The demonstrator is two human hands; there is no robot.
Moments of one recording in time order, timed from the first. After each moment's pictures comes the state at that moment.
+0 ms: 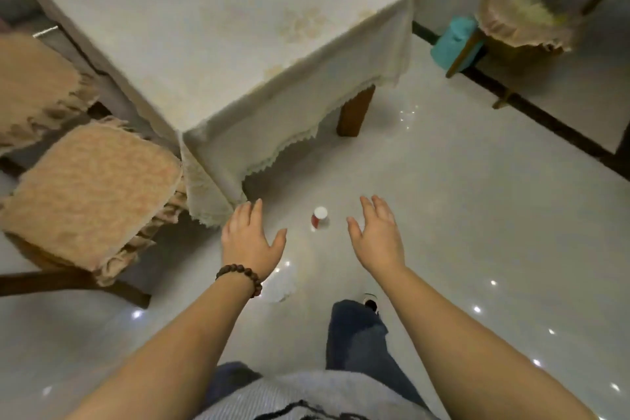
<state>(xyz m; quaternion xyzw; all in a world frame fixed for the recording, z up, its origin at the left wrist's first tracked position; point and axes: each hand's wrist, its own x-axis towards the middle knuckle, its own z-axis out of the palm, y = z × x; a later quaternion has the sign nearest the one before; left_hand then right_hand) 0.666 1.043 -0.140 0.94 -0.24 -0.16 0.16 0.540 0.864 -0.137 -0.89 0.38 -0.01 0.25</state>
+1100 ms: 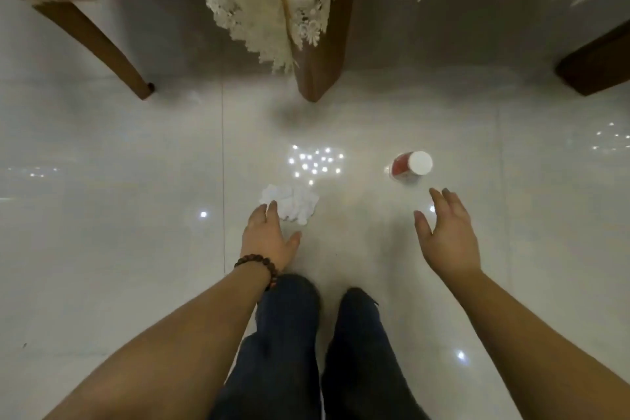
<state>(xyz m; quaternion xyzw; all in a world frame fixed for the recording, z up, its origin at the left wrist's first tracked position) 0.579 1.004 -0.611 0.91 0.17 -0.32 0.22 0.615 0.721 -0.566 -0.95 0.13 0.21 0.20</state>
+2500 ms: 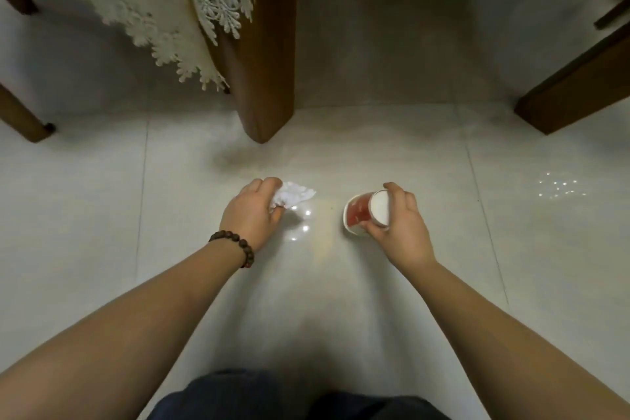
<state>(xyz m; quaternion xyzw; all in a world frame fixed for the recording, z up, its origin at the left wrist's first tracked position) 0.724 0.954 -0.729 0.95 0.00 -0.11 0.28 0.708 0.699 -0.726 -0.94 0.10 0.12 0.31</state>
